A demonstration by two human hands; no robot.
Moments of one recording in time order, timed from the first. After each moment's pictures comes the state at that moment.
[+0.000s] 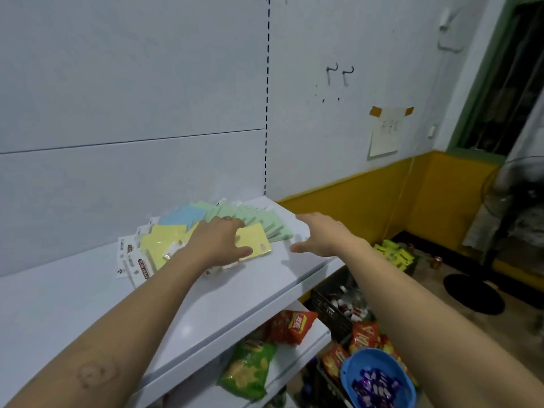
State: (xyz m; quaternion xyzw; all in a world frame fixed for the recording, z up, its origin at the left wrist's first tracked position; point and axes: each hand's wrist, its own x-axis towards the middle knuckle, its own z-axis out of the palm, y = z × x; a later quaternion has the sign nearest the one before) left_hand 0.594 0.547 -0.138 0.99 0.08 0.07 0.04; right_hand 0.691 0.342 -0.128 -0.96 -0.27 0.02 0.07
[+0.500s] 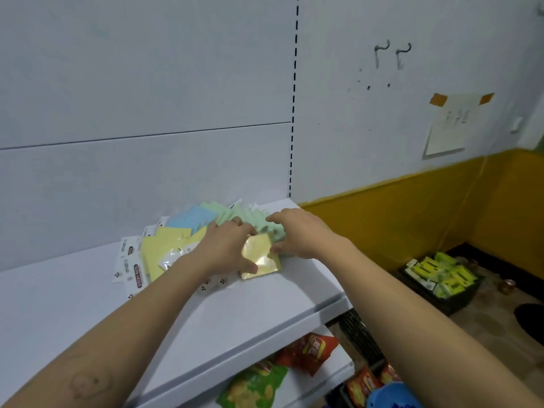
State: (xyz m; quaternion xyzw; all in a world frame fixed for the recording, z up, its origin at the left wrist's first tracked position) left_hand 0.648 0.554 -0.159 0.99 0.12 0.04 0.03; right_hand 0.745 0.406 -0.132 -0.88 -0.46 -0.01 0.09
